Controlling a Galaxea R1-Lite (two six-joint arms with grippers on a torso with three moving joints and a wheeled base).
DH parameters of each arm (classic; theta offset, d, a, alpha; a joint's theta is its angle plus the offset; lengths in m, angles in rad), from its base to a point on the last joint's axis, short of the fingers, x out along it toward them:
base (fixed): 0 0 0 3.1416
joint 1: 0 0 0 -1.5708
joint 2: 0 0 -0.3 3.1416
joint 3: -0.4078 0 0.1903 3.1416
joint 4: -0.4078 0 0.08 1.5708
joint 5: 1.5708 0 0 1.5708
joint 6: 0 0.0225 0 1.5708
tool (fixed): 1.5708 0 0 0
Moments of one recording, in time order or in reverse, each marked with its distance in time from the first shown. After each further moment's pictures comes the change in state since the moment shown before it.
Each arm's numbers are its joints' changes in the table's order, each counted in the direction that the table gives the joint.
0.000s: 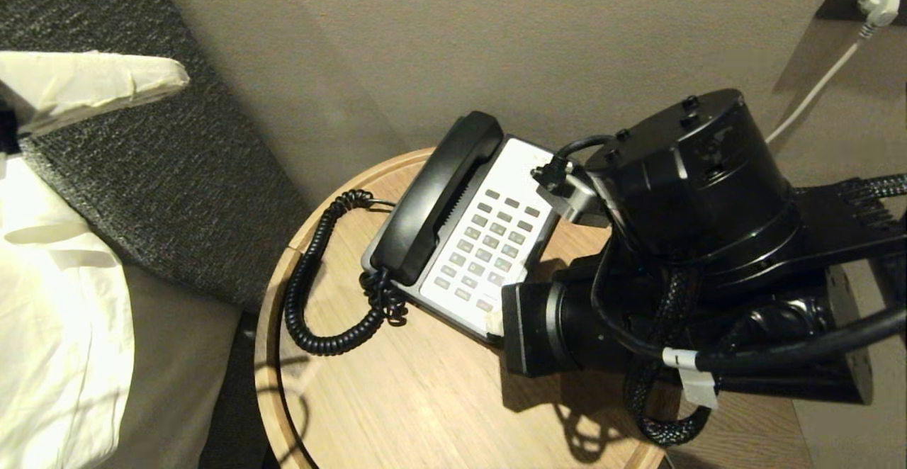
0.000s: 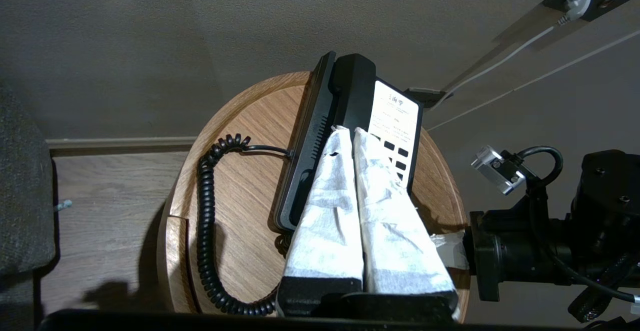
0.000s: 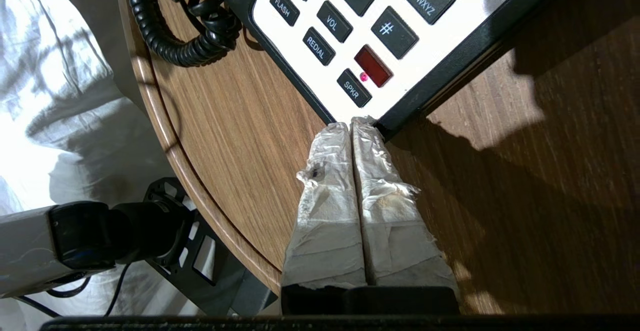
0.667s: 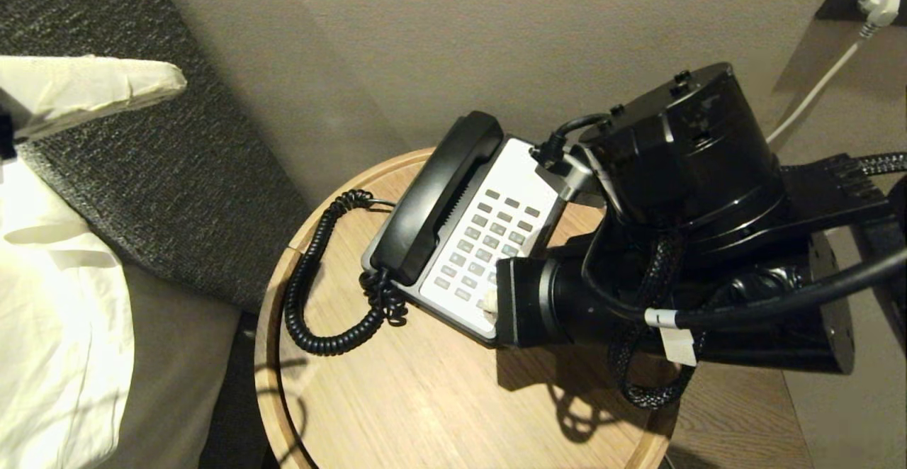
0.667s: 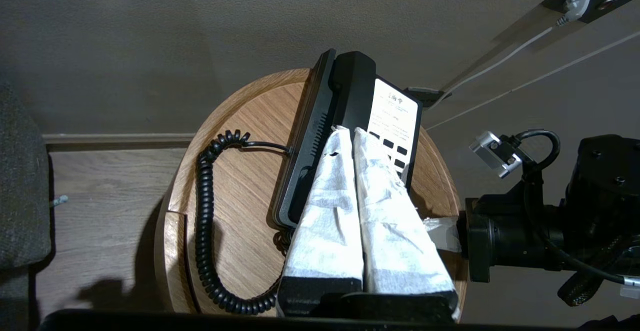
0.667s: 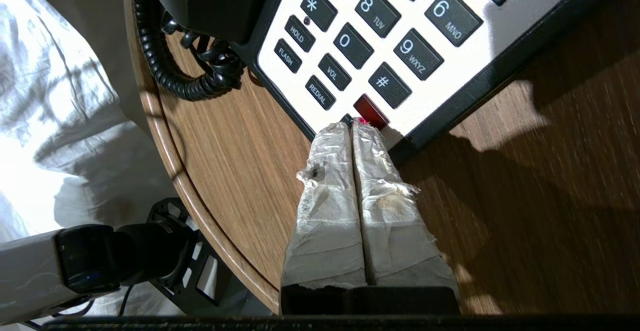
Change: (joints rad) left arm 0.000 0.006 0.007 -0.002 0.000 -0.013; right arm 0.020 -0.022 -0.053 -0.006 0.015 -0.004
